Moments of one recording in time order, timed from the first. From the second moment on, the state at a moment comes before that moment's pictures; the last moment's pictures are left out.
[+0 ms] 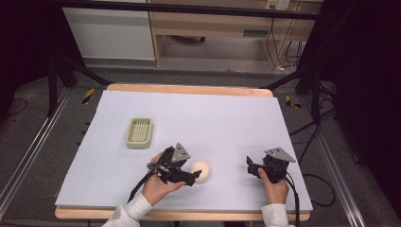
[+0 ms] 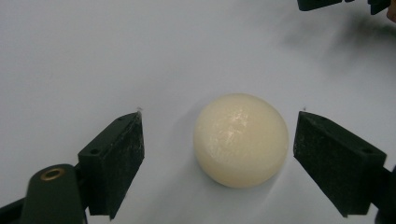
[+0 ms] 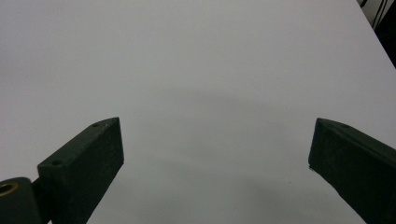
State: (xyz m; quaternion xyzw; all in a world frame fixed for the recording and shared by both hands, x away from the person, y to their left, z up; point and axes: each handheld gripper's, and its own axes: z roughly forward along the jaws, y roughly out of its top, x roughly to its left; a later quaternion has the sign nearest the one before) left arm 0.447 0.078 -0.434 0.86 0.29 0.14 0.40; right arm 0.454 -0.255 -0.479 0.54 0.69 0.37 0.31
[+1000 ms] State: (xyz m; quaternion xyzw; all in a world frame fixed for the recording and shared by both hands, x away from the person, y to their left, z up) left arm 0.454 0.049 -0.455 0.87 0.29 0.12 0.37; right arm 0.454 -0.256 -0.478 0.54 0.69 0.37 0.31
